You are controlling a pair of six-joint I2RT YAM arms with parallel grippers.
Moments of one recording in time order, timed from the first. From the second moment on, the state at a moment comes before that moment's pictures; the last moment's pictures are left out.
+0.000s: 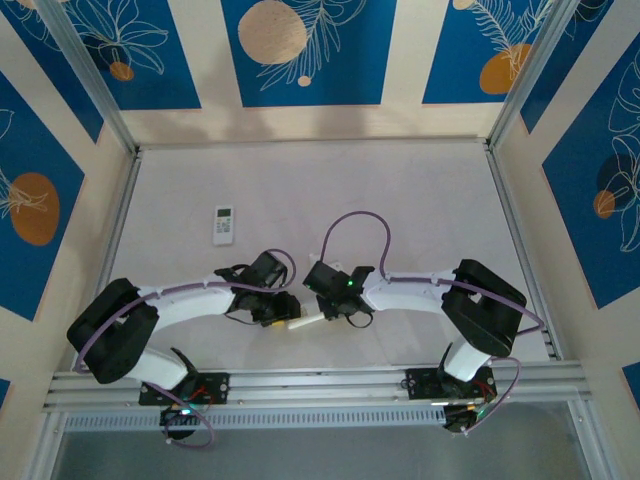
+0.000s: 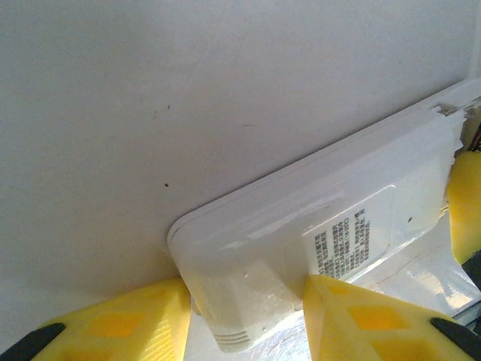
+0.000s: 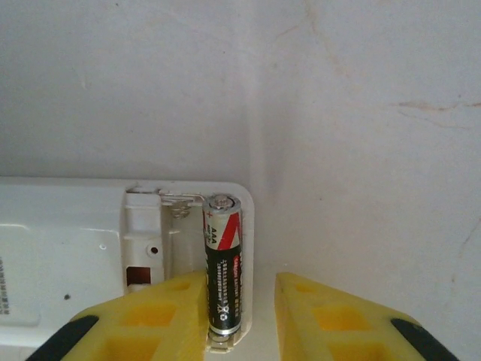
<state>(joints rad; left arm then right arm) -0.78 1.44 0.64 -0.39 0.32 -0.90 1.04 1.63 0.88 -0.54 0.19 0.69</state>
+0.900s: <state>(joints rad) -0.78 1.44 0.64 -0.39 0.32 -0.90 0.92 1.60 0.90 -0.49 0.05 0.70</state>
